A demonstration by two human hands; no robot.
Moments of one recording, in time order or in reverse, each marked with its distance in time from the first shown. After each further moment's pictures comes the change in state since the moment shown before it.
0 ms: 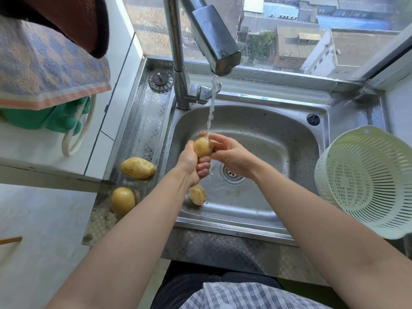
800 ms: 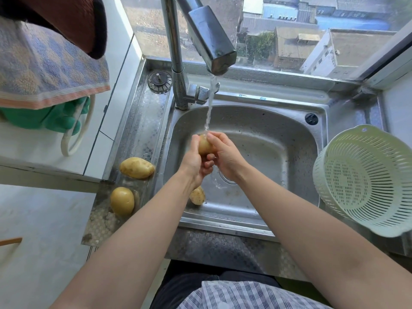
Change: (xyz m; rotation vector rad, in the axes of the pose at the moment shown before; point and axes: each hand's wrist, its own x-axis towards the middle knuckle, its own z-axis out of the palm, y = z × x) left_hand -0.006 -0.012 0.011 0.056 -0.021 0.168; right_hand -0.001 -0.003 0.034 0.268 0.361 0.035
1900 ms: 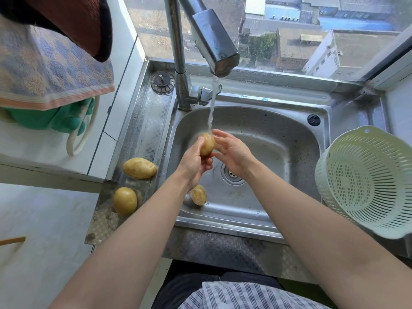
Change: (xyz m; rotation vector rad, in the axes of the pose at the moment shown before) left_hand 0.003 0.002 -0.014 0.126 -0.111 0.173; right_hand 0.016 -0.004 -0.020 0.047 -0.056 0.018
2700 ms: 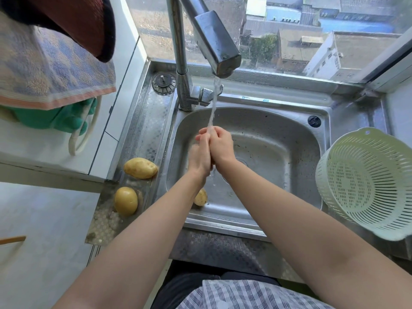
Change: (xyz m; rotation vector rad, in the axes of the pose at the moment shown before) left_hand -0.005 0.008 0.028 0.221 0.291 0.036; right_hand 0.007 0.003 0.055 -0.489 0.364 -0.257
